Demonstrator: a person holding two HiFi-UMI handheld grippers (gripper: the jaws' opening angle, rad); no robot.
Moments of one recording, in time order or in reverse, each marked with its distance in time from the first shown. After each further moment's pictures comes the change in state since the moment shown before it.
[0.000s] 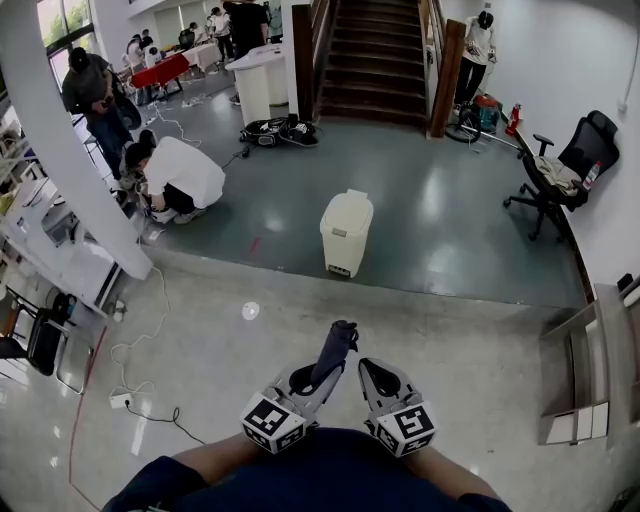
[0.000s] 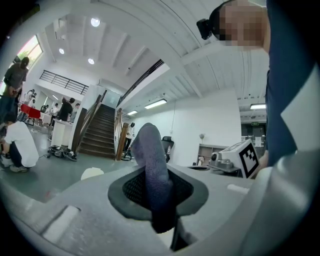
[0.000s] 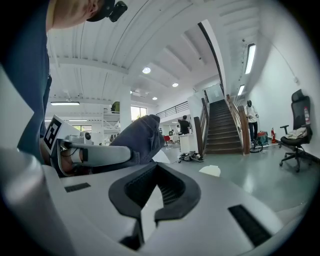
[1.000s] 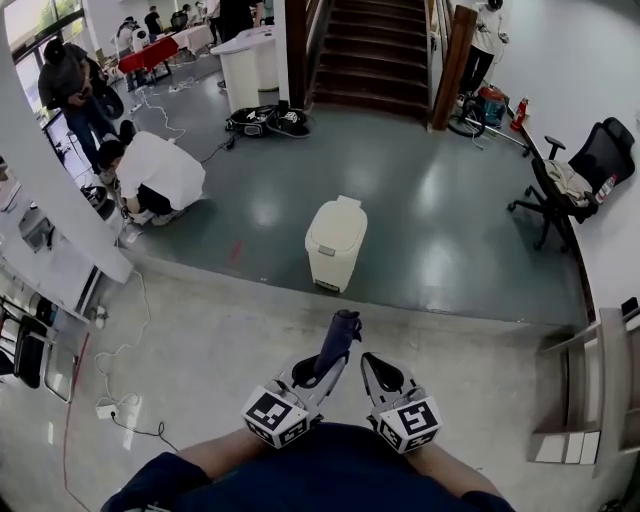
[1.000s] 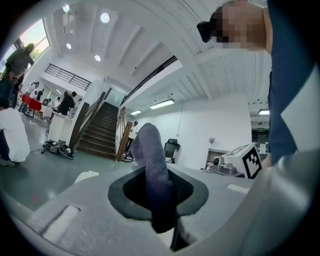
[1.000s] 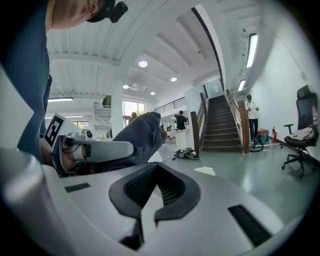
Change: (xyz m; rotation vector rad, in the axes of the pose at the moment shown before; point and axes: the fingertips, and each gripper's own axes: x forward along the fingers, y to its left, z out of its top) left arm 0.163 0.138 0.003 -0.060 -0.032 0.000; right arm 0.140 -0.154 -0.001 -0.005 0.054 -0.010
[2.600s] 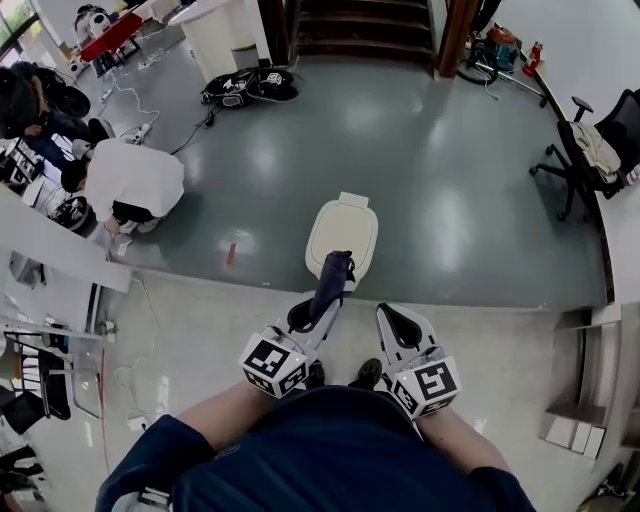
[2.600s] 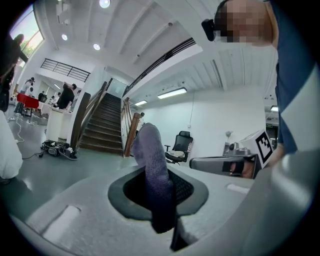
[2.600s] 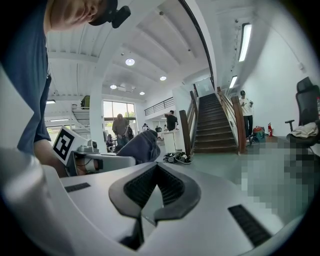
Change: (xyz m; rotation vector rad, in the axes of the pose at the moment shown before) left arm 0.209 0.269 0.053 0.003 0.119 0.024; right arm 0.233 -0.197 0.087 0.059 -0.003 -0.088
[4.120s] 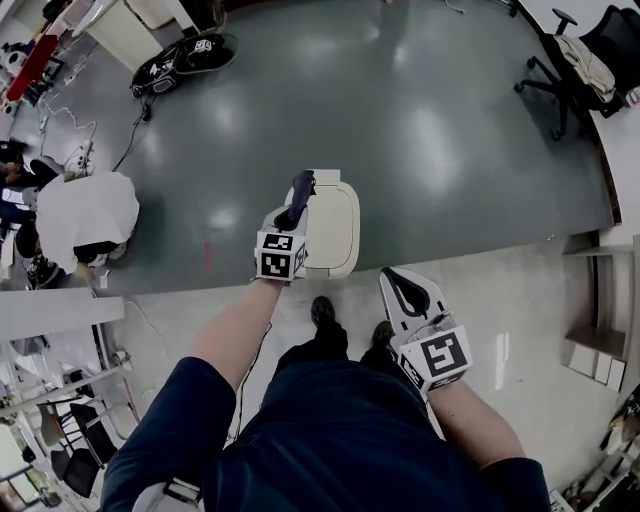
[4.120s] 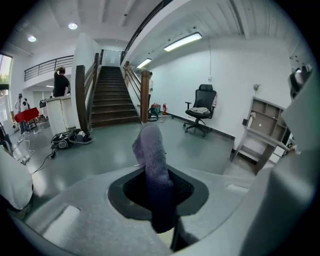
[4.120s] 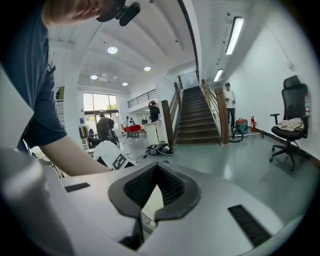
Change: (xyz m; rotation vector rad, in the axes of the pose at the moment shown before) left arm 0.243 0.268 -0.166 0.132 0.469 0.164; right arm 0.109 -0.129 -0.034 0.071 0.105 -0.184
